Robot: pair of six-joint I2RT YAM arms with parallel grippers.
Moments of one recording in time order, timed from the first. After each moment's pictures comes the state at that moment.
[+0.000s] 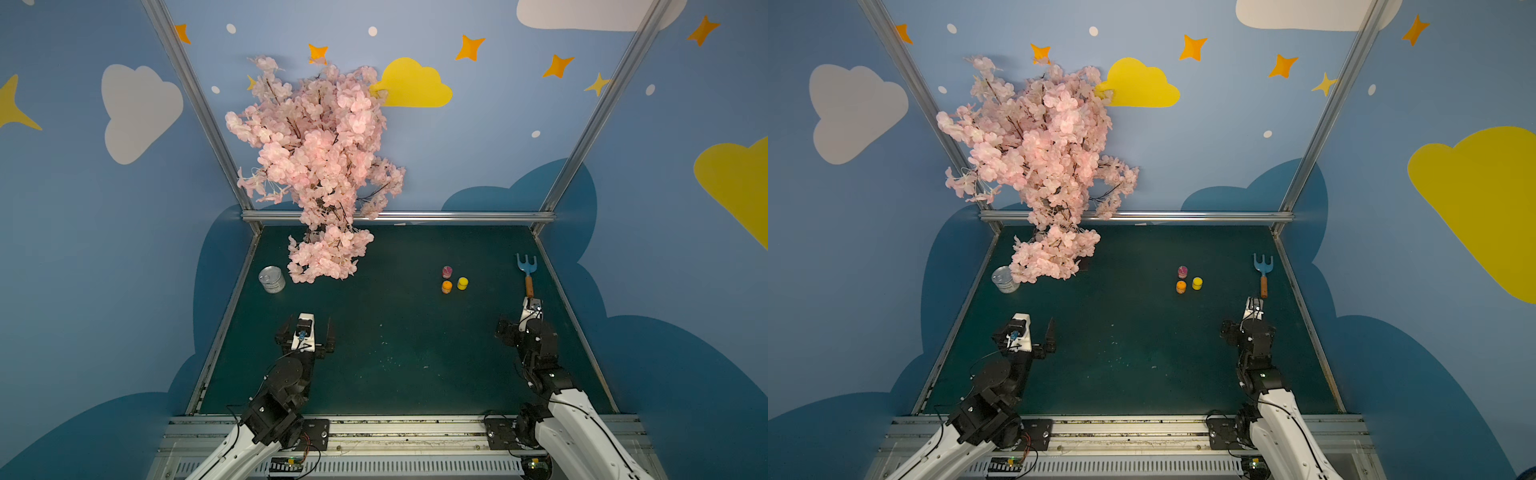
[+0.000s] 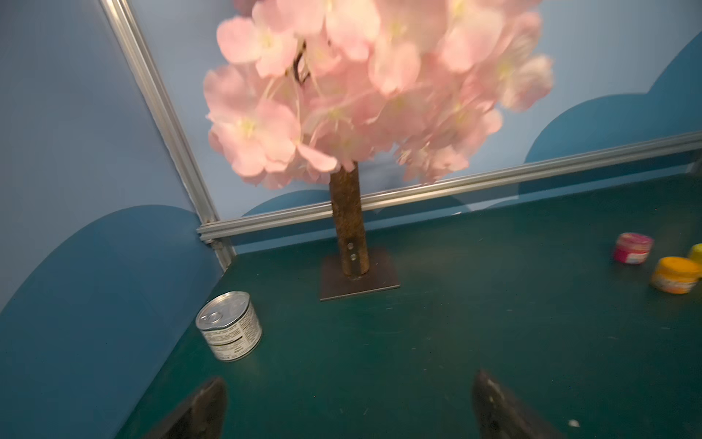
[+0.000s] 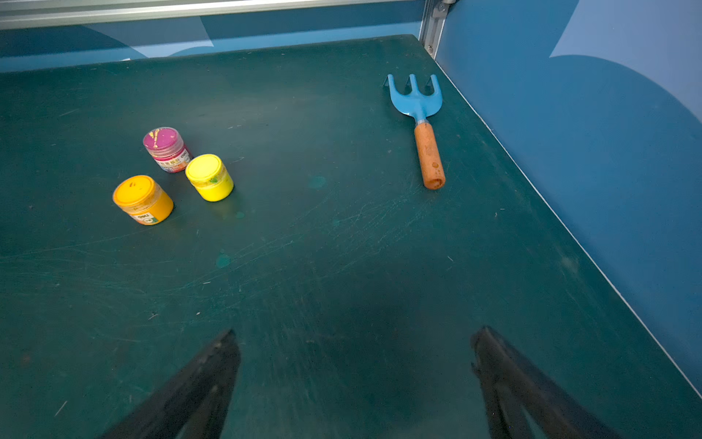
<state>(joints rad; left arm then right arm) -0.61 0.25 0.09 0.05 -0.67 0.11 0.16 0.70 0.25 -0.04 0.29 0.12</state>
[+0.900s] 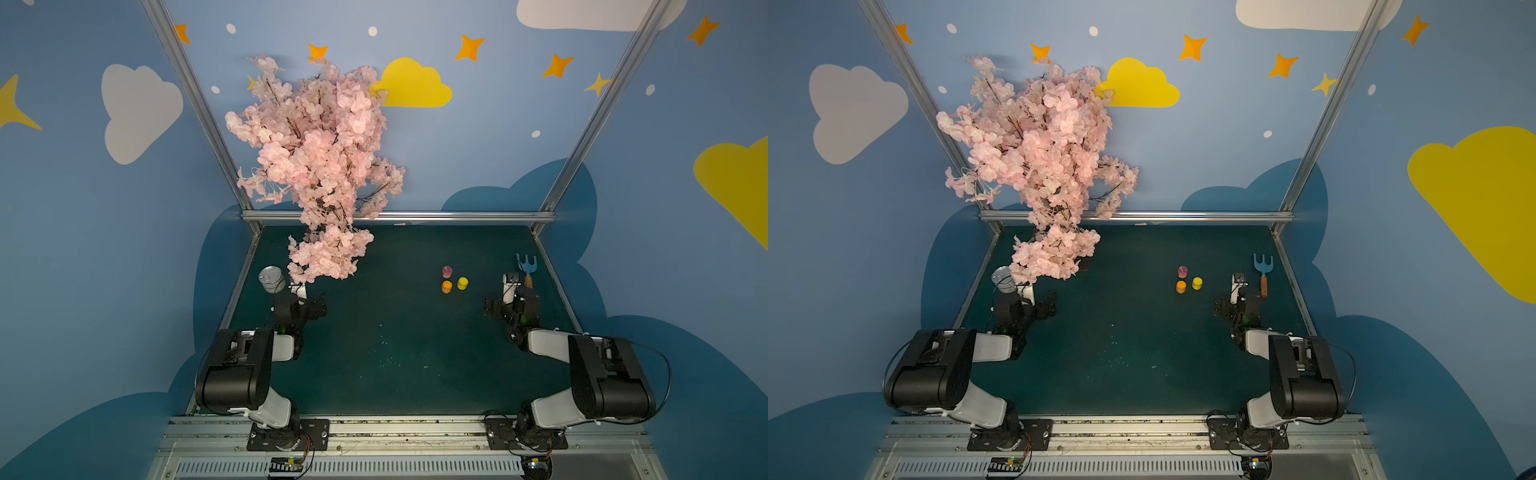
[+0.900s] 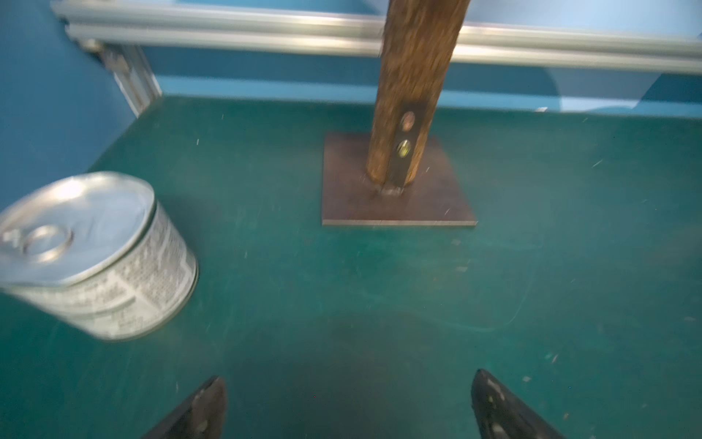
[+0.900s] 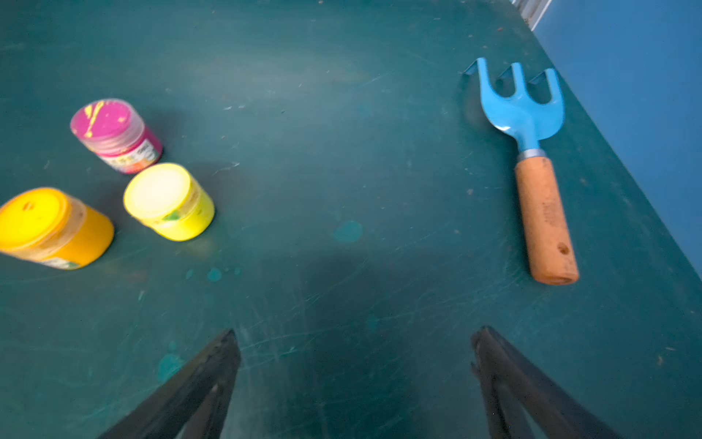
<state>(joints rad) 0.04 1.55 0.38 0.77 0.06 -0.03 0.05 1.48 0.46 0.46 0.04 -0.03</state>
